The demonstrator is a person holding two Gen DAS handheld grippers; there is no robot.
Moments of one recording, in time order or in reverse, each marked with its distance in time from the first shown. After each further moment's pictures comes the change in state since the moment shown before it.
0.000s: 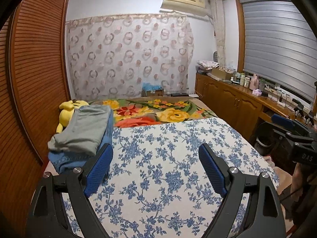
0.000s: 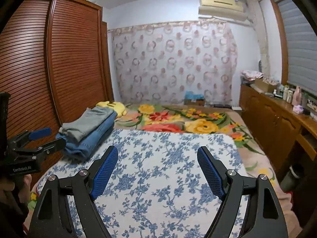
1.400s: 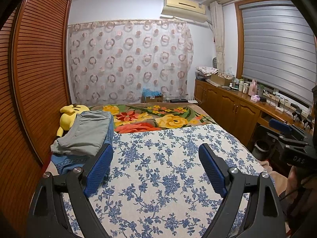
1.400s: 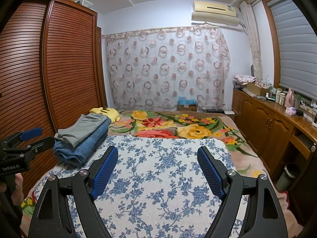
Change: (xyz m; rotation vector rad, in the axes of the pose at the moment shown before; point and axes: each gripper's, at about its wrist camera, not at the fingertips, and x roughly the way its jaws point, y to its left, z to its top) left arm -0.010 -0.002 0.005 -0.004 -0.026 -0.004; right arm -0.001 -0.006 -0.002 0.005 -0.025 -0.034
